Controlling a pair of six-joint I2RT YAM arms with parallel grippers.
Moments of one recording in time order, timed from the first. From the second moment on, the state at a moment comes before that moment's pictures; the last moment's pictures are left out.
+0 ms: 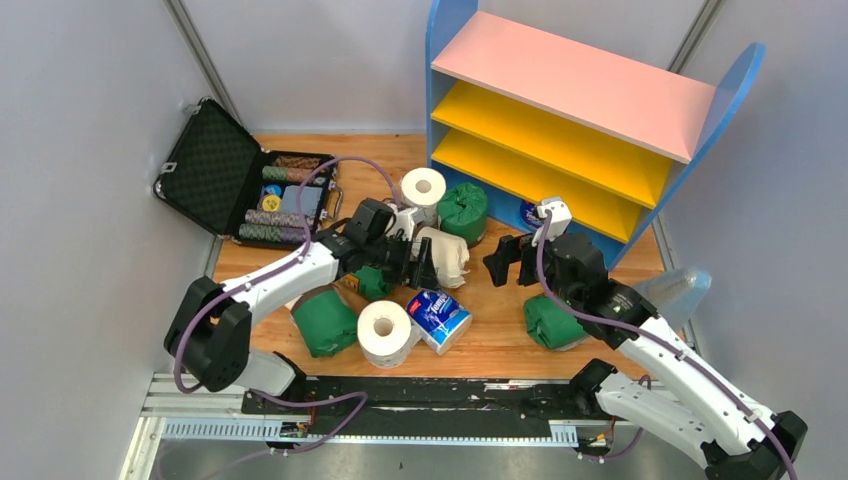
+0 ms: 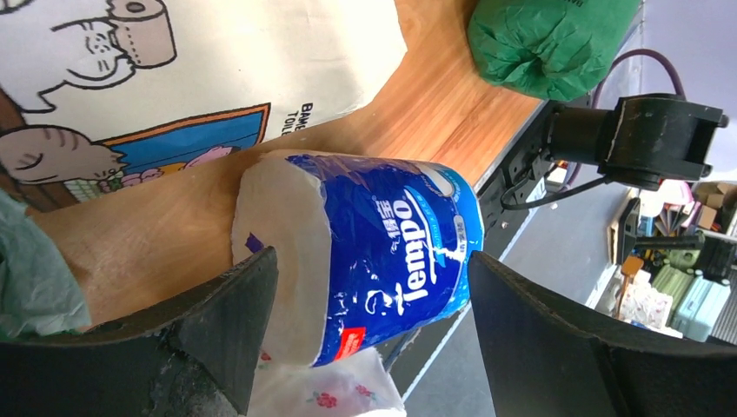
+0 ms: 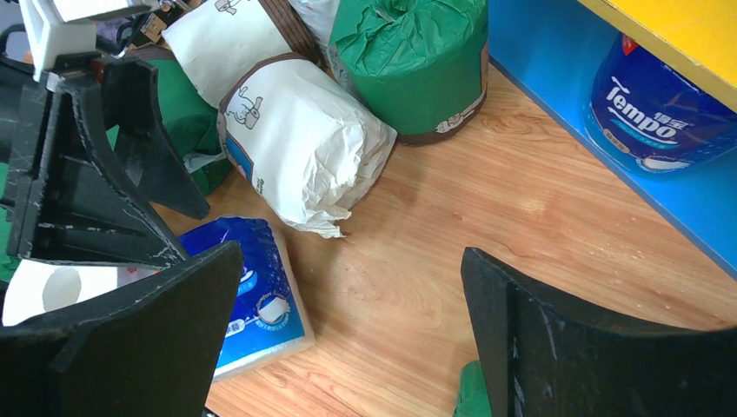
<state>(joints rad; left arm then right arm) -0.63 1.41 0.92 -0.35 0.58 -0.46 0.69 0.77 0.75 -0.38 0.14 0.33</state>
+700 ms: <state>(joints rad) -0.65 1.53 0.87 -0.23 0.66 -0.50 0.69 0.76 0.73 -0.38 0.20 0.34</state>
